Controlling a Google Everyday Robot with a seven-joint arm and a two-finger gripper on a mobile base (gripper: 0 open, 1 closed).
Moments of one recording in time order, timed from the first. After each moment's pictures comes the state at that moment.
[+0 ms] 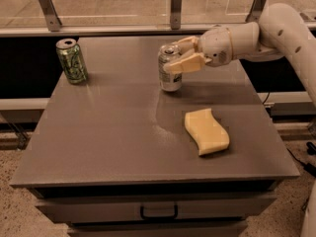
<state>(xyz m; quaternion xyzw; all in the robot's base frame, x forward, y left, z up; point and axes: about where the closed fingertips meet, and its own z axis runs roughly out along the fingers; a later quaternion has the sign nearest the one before) 0.631 -0.042 0.920 -0.58 0.55 0.40 0.46</state>
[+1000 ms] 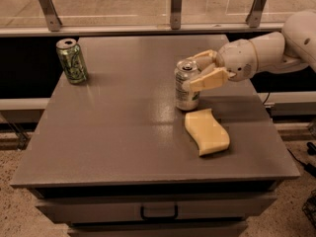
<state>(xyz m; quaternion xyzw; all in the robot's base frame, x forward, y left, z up) 0.564 -0.083 0.914 -0.59 0.54 0.43 0.42</state>
